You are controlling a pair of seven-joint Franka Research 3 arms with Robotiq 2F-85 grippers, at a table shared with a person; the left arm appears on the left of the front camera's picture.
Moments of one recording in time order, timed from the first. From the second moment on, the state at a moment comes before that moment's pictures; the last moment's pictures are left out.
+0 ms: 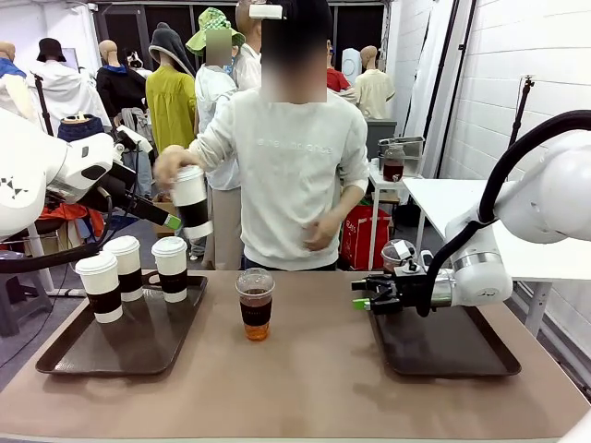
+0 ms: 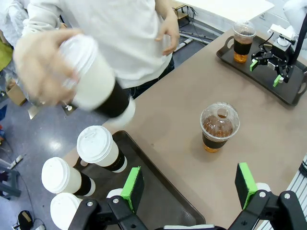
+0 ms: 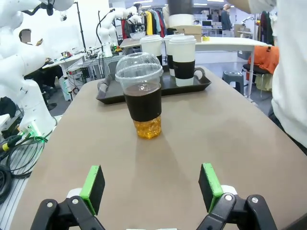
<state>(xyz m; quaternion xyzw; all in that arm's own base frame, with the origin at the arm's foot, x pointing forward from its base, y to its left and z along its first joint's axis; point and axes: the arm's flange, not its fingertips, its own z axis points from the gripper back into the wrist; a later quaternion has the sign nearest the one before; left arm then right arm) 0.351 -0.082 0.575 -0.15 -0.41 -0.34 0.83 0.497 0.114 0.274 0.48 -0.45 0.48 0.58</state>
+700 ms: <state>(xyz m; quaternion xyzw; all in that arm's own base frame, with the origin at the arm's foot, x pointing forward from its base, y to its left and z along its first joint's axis) 0.351 -0.082 0.575 -0.15 -0.41 -0.34 0.83 0.493 0.176 0.258 0.49 -0.46 0.47 0.57</state>
